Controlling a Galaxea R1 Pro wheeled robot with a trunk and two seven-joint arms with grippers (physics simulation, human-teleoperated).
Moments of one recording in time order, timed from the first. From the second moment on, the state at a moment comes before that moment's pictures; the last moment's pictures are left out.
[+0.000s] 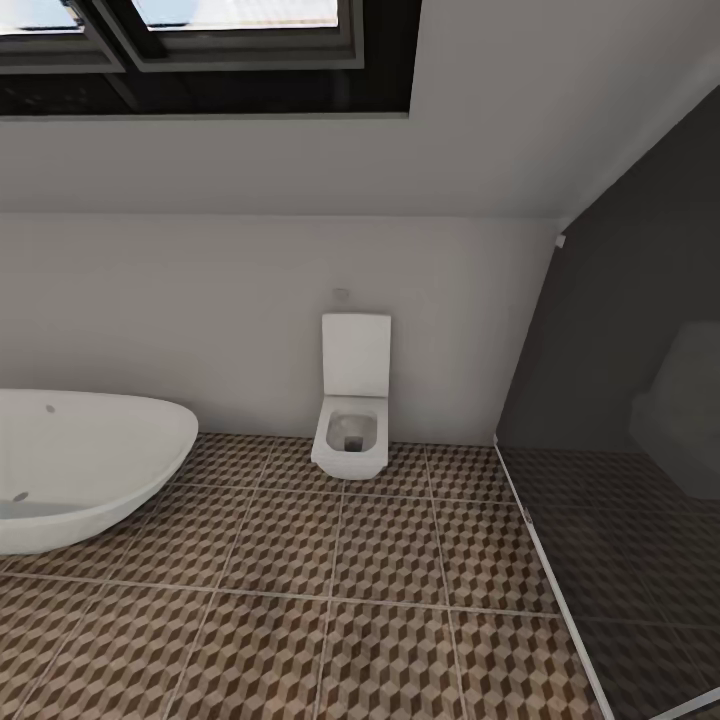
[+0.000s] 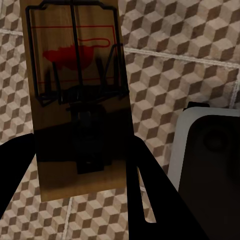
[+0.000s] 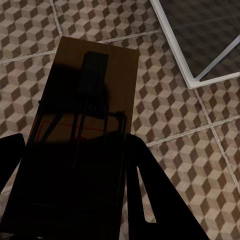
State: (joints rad) left arm -0.09 0.08 -0.46 0.07 0.58 -0.53 0.14; right arm -0.11 -0.04 0.18 -0.09 -0.48 -0.70 -0.10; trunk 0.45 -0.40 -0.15
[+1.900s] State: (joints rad) left arm -0.09 0.08 -0.46 0.07 0.58 -0.53 0.14; right arm -0.11 -0.04 0.18 -0.09 -0.48 -0.70 -0.11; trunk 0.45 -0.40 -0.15
